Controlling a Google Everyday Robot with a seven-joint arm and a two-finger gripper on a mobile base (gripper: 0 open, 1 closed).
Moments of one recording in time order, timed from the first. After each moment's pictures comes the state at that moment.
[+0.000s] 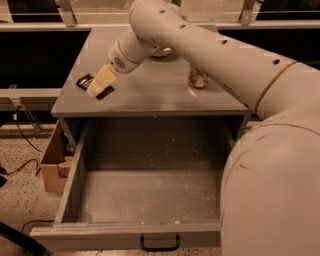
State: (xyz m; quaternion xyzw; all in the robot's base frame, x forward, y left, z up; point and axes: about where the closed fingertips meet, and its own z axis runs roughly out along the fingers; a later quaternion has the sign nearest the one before) arm 0.717 0.138 0.878 -0.53 0.75 0.16 0.37
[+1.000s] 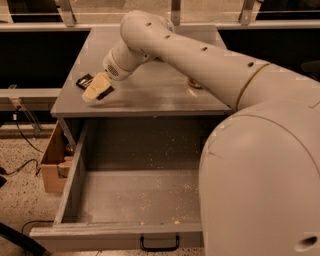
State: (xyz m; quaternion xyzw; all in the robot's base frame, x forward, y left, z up) arm 0.733 0.161 0.842 -0.50 0.77 0.17 0.35
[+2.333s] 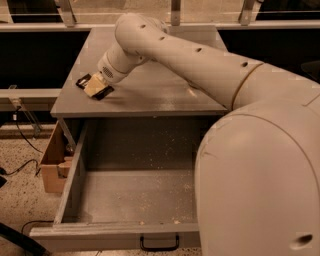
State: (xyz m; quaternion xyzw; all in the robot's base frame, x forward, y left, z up) arm 0.727 0.175 0.836 -0.50 0.78 0.18 0.34
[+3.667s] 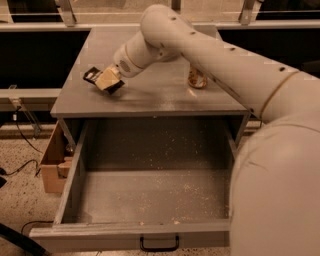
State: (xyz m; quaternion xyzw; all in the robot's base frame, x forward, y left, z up) arm 0.714 0.145 0.870 -0.50 0.75 0.22 0.37
